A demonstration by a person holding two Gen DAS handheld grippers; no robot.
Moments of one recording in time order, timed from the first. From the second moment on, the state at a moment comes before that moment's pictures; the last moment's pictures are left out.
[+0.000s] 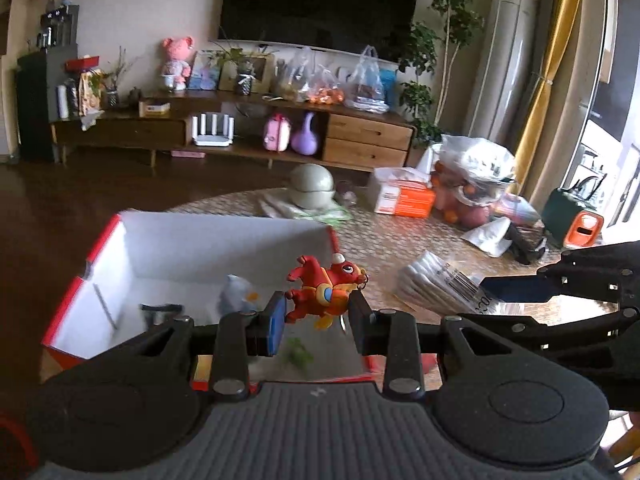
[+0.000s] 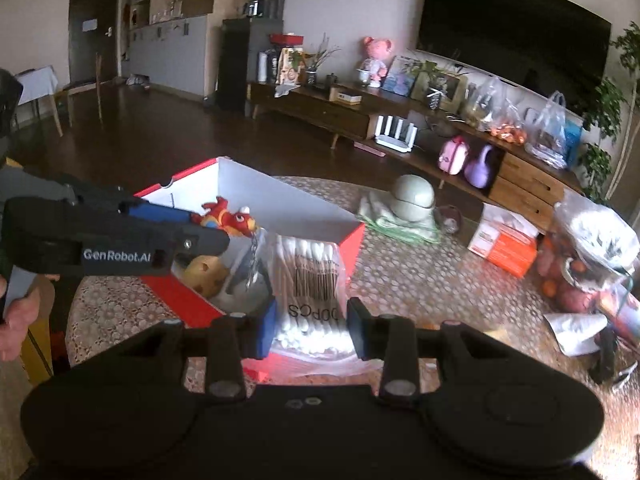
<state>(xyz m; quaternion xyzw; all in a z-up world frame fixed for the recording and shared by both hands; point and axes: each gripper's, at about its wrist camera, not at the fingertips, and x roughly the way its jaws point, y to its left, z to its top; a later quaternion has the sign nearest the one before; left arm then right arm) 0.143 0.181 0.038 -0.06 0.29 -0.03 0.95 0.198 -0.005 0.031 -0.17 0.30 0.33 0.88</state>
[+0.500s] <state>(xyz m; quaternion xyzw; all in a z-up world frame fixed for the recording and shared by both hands) 0.173 0.267 0.016 -0.04 0.32 0.04 0.94 0.232 0.083 0.004 -0.21 0.31 0.33 0.87</state>
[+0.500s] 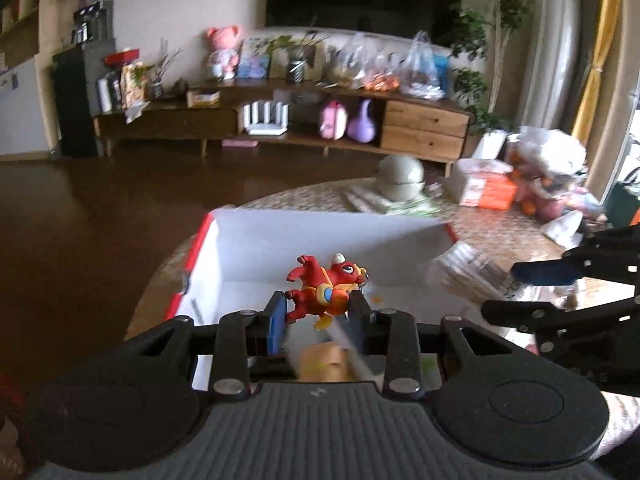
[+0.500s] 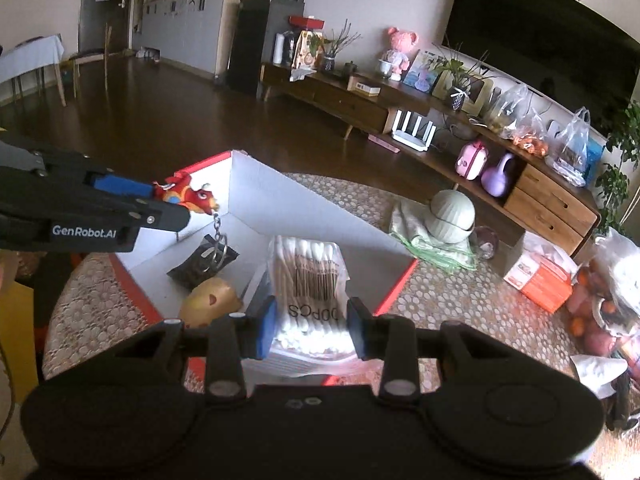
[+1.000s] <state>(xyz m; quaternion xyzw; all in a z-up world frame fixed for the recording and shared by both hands) 0.220 0.289 -0.040 -0.03 0.39 0.06 0.92 0.283 0.131 -0.052 -0.26 0.35 0.28 0.86</state>
